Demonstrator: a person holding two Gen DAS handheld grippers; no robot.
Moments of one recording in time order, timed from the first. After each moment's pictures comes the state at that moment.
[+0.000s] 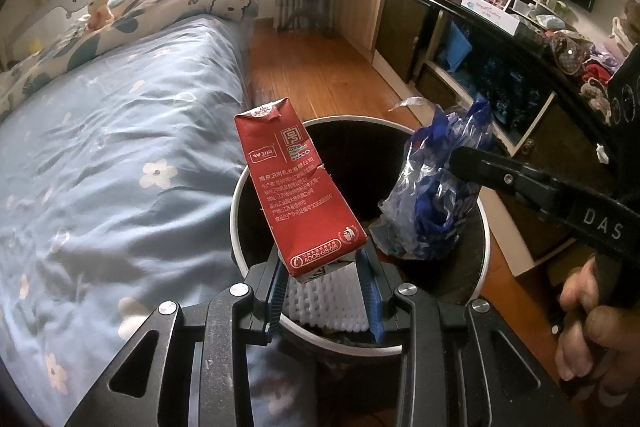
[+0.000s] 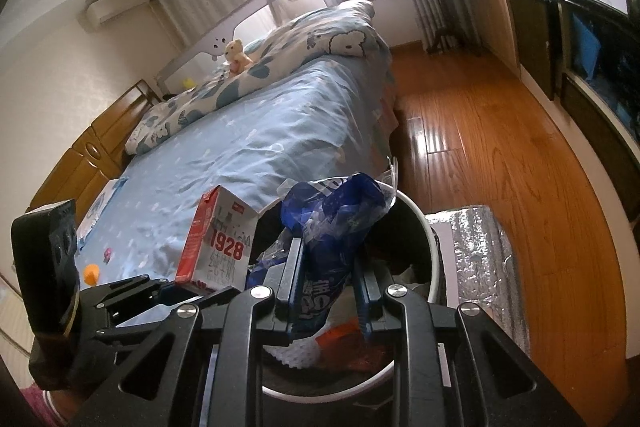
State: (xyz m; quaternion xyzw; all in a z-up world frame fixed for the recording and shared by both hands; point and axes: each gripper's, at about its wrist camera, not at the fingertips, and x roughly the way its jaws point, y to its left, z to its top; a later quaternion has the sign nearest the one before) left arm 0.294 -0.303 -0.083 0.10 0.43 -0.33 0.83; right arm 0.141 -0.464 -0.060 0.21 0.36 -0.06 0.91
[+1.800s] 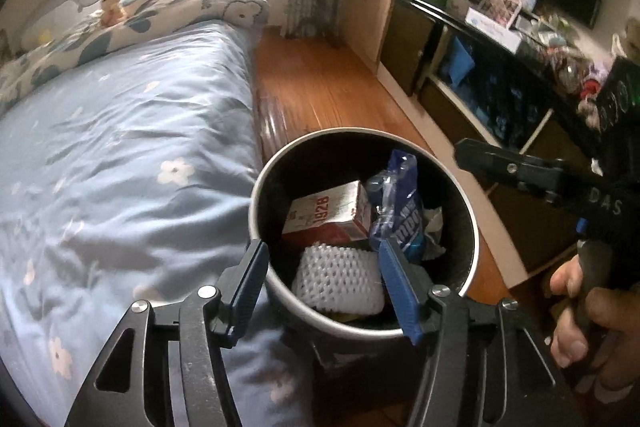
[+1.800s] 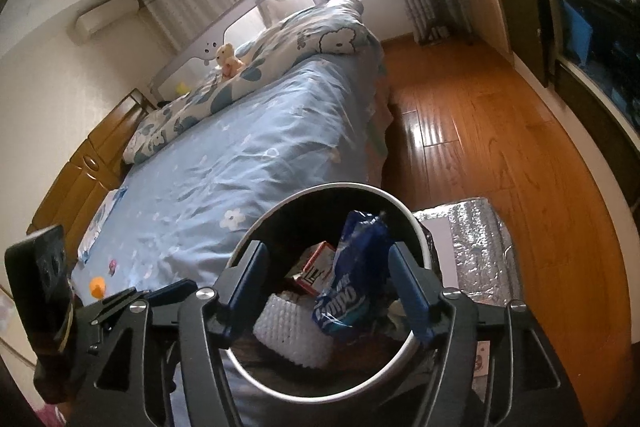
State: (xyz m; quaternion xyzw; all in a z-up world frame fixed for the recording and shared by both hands) left arm 0.283 -0.272 -0.070 0.07 0.42 -0.33 0.84; right arm 0.142 -0.473 -0.056 0.24 0.36 -0.07 0.90
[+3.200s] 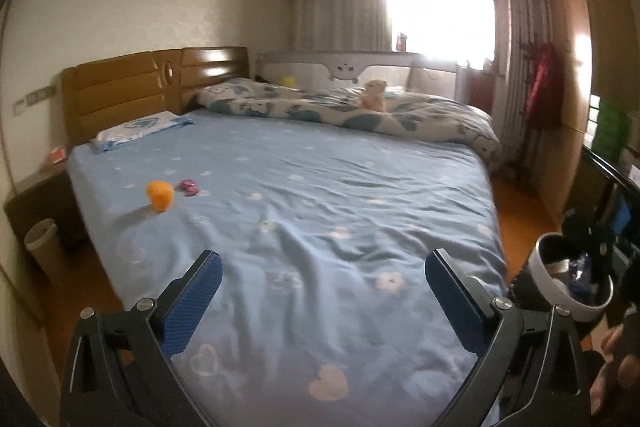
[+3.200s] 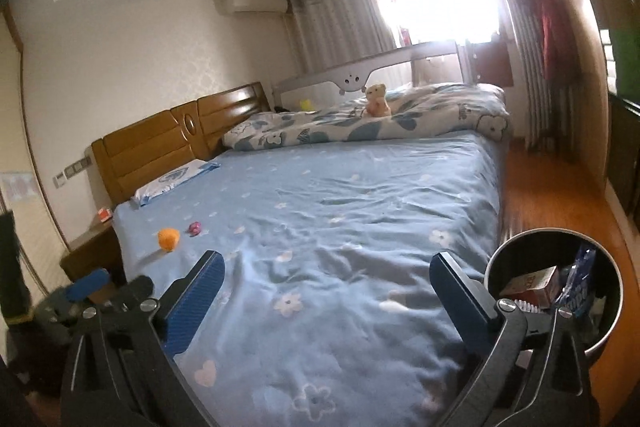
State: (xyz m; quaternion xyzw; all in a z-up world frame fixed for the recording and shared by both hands) left arm 0.087 -0.020 -0.040 -0.04 0.22 0.04 0.97; right arm 0.119 -0.214 -0.018 0.08 0.23 0.08 0.97
